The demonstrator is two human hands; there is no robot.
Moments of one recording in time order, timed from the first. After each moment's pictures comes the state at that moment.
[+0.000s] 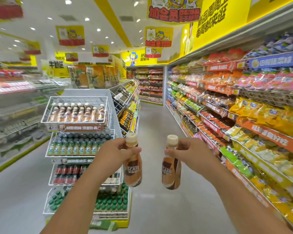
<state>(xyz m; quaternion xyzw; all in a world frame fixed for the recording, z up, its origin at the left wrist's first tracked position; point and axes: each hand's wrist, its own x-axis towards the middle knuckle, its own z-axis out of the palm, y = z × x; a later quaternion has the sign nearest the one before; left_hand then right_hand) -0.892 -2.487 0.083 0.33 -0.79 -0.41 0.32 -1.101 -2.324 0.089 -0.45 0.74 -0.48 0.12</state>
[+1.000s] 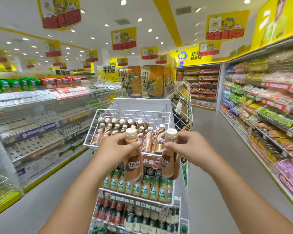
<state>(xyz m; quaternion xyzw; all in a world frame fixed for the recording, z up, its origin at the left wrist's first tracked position) -0.865 -2.989 0.117 0.44 -0.71 -0.35 0.41 -1.109 -2.920 0.114 -0.60 0.64 -0.46 0.16</state>
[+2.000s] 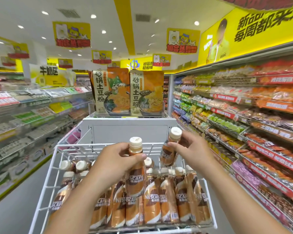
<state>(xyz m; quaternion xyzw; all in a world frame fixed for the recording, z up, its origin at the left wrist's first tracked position) -0.888 -3.388 0.124 0.30 -0.79 -0.41 0.34 -1.123 -3.272 0.113 -0.50 0.68 -0.53 -0.04</state>
